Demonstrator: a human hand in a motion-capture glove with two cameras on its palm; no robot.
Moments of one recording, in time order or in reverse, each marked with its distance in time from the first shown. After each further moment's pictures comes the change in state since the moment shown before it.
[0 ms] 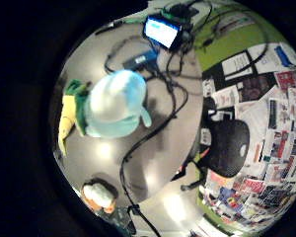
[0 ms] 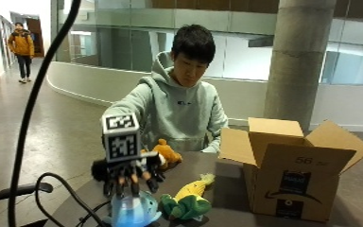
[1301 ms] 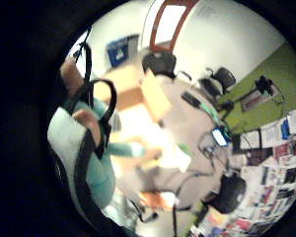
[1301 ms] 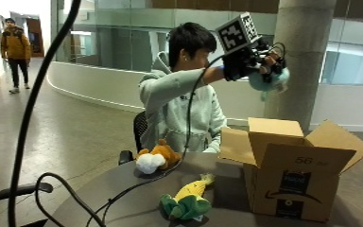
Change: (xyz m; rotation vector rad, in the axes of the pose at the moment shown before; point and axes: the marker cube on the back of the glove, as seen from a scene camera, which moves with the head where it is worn) arm -0.376 0.042 -0.238 0.509 -0.156 -0.841
